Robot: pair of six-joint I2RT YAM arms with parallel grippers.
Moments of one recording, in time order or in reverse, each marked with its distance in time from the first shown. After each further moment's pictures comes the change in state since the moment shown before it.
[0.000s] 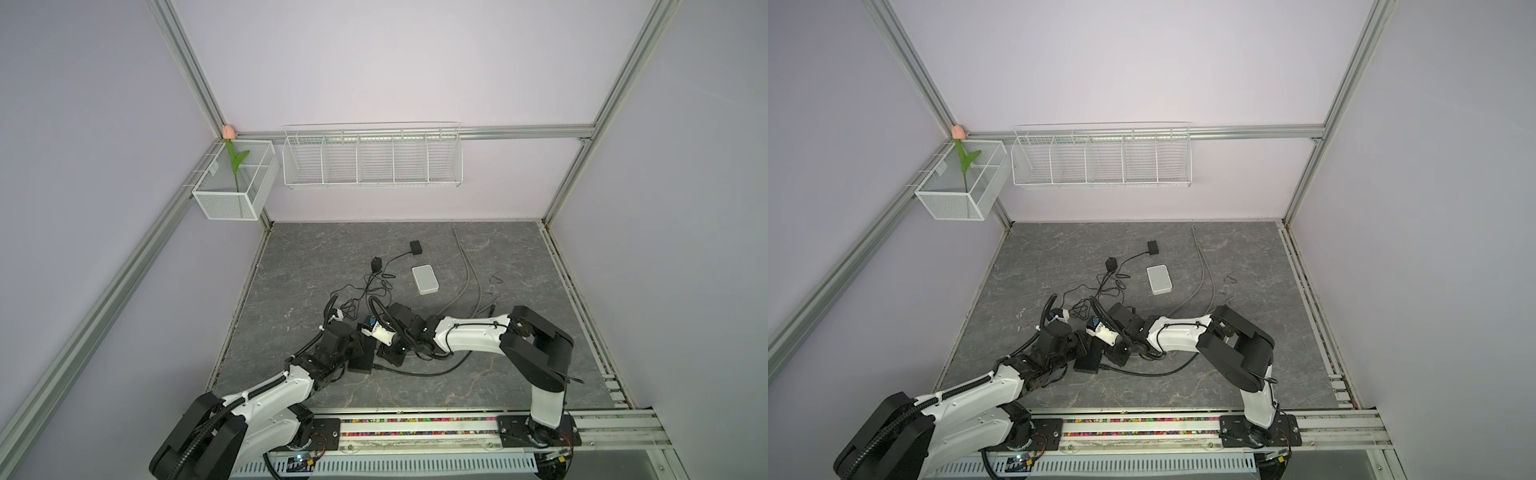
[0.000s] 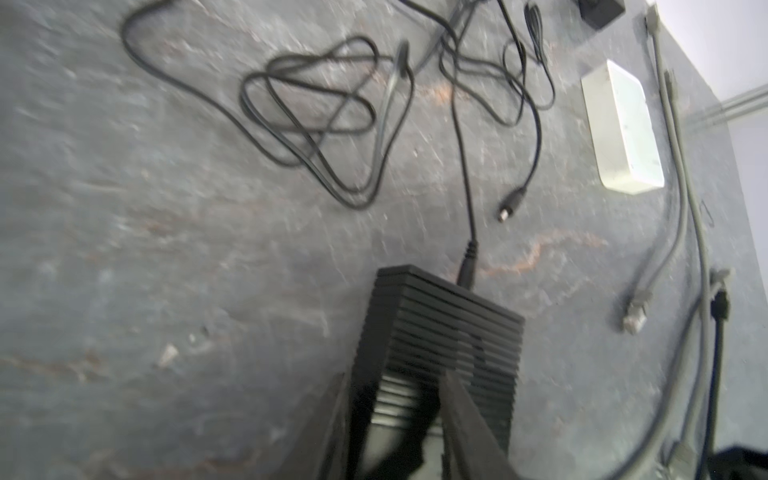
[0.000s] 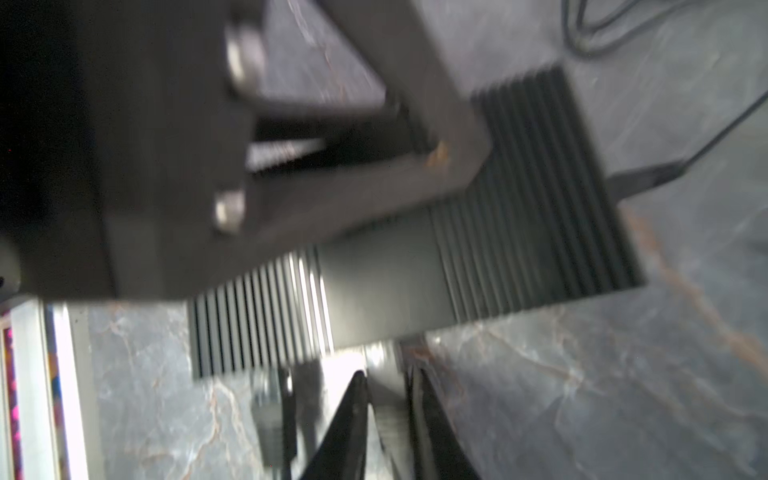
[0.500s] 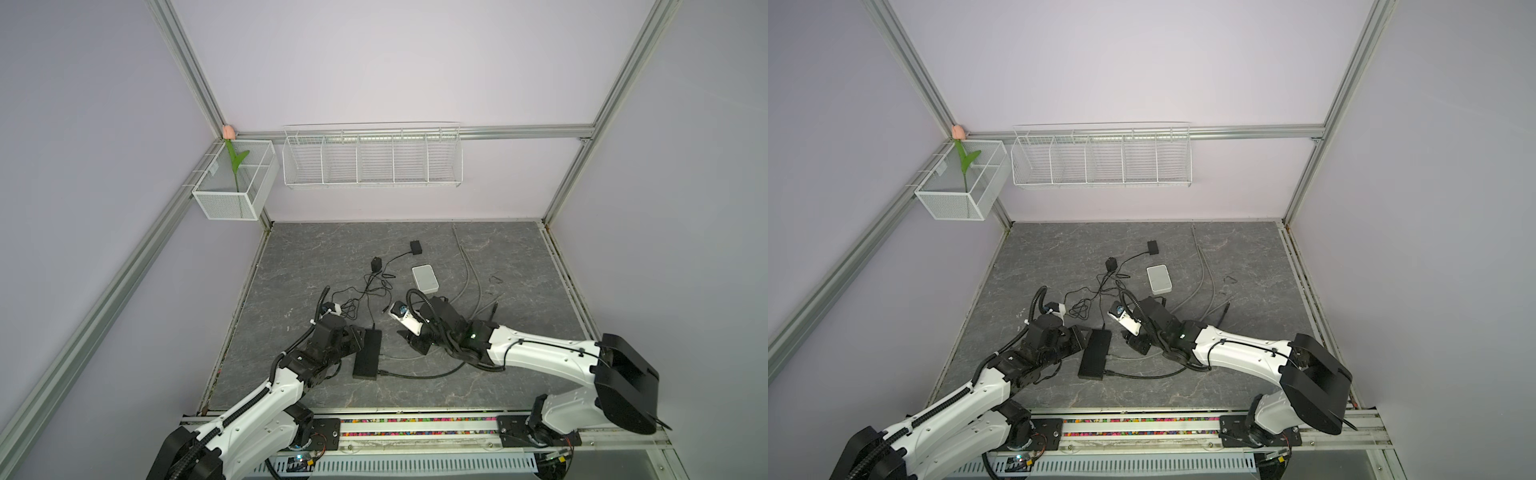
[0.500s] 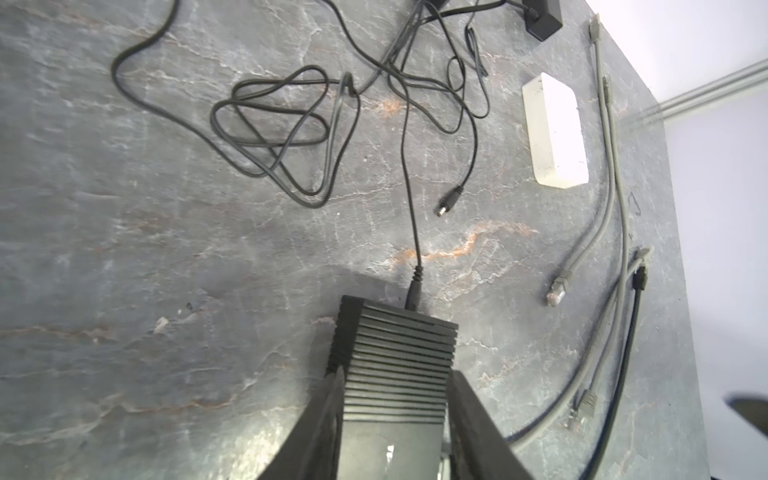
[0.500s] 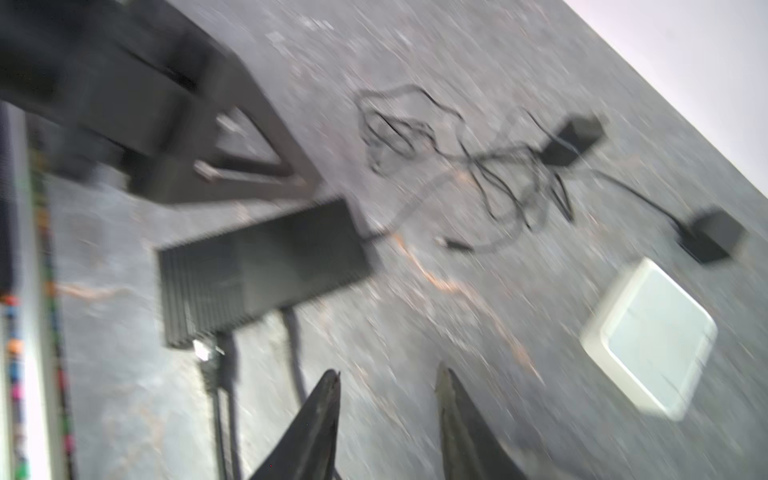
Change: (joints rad) left arm 0.064 -0.148 0.117 -0.229 0.091 0.023; right arm -0.064 -0.468 -0.236 -0.016 0.314 -0.109
